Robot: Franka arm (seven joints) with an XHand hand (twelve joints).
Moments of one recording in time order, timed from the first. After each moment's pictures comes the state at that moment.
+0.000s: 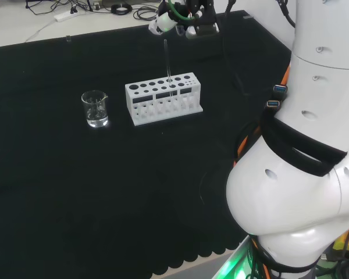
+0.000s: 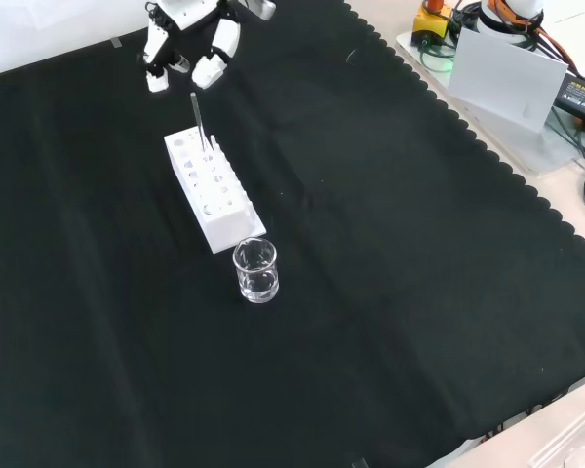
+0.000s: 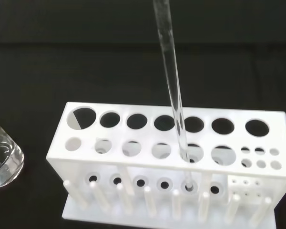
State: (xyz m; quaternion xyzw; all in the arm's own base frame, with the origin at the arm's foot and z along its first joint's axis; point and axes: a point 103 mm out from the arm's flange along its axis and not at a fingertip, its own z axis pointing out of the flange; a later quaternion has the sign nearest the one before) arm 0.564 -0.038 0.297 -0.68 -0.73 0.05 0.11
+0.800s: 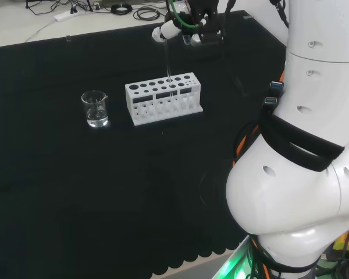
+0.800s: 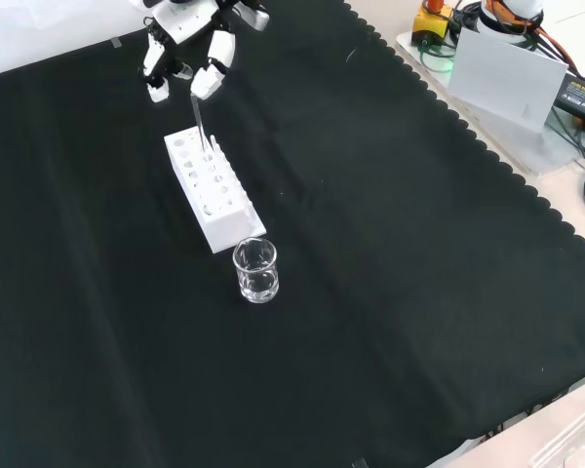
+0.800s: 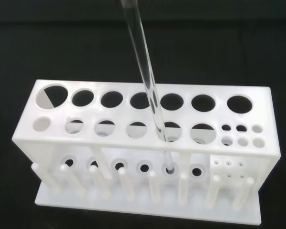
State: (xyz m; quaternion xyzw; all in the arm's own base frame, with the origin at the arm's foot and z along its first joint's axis) arm 0.568 -0.054 0.270 -0.68 -0.72 0.07 0.11
